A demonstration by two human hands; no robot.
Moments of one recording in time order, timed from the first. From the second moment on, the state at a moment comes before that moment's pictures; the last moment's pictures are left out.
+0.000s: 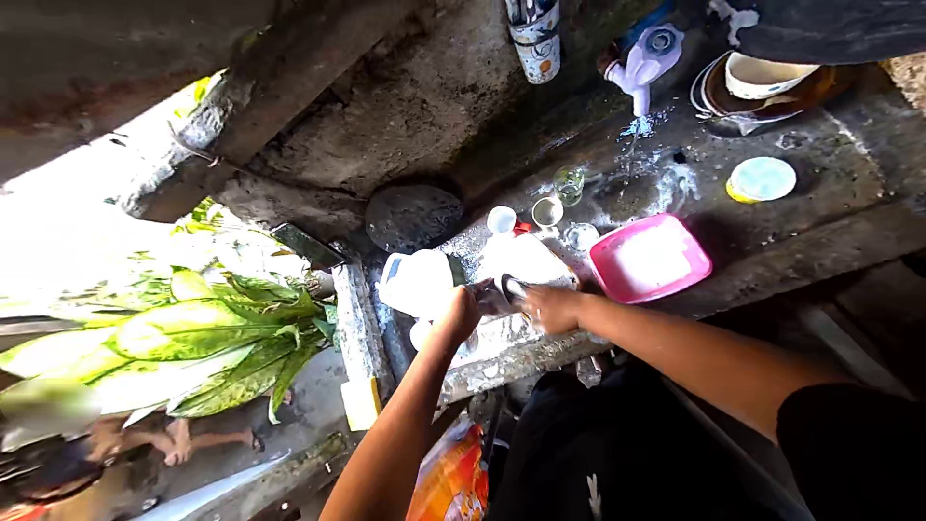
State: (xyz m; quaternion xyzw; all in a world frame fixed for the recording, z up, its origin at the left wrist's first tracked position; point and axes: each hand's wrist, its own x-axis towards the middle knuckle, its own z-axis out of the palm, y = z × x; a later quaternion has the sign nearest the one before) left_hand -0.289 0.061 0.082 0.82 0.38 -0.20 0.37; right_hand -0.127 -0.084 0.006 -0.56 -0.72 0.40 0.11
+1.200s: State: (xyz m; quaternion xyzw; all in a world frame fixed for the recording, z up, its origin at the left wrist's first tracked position) left_hand -0.258 0.062 0.121 0.98 0.10 0.06 0.18; right_hand -0.104 -0.049 0.055 -0.61 -0.58 0.37 0.39
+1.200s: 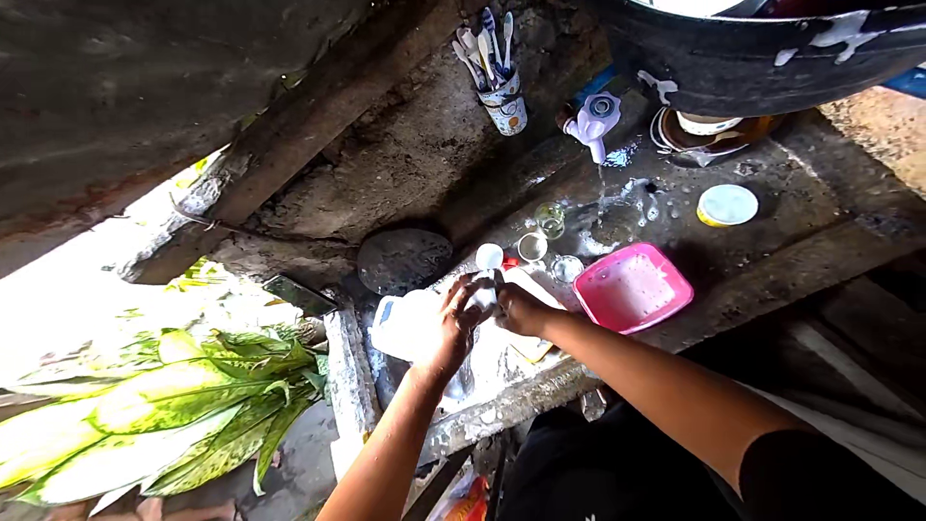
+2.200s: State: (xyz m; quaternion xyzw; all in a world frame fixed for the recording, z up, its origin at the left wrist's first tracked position) left_hand -0.300 0.009 0.040 0.70 0.34 0.27 0.56; right_hand -0.002 -0.173 -0.029 -0.91 -0.23 0.34 0.03
